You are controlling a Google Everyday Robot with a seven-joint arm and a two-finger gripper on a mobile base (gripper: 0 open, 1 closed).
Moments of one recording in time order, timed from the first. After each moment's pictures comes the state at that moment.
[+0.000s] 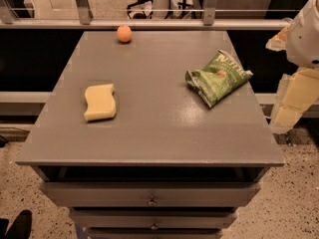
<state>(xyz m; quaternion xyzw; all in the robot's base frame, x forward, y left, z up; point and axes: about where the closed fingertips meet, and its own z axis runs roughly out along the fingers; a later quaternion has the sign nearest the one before) 0.438 -0.217 0.976 -0.60 0.78 -0.03 0.16</state>
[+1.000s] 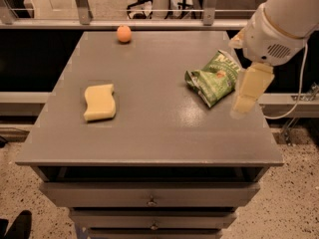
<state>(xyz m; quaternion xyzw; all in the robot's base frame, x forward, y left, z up) 0.495 -0.169 0.950 -0.63 0.75 0.00 0.19</state>
